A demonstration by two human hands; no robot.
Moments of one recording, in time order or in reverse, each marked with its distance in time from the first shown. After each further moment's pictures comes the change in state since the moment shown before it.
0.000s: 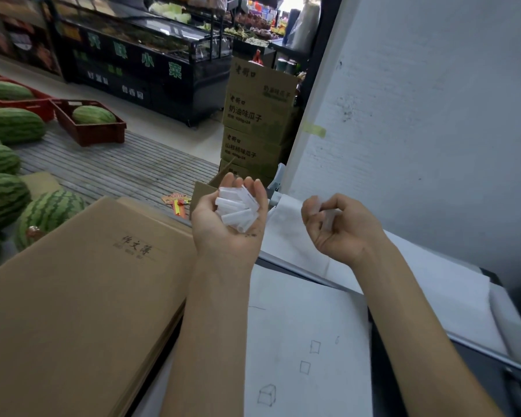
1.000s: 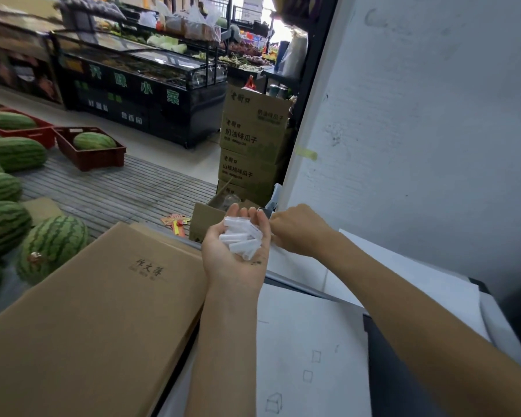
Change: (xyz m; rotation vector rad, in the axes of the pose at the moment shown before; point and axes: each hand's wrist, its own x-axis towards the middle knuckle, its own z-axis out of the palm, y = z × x) left_hand 0.000 -0.005 -0.006 -0.036 0.033 -0.009; right_hand 0.075 0.006 0.015 -2.847 -0.245 -1.118
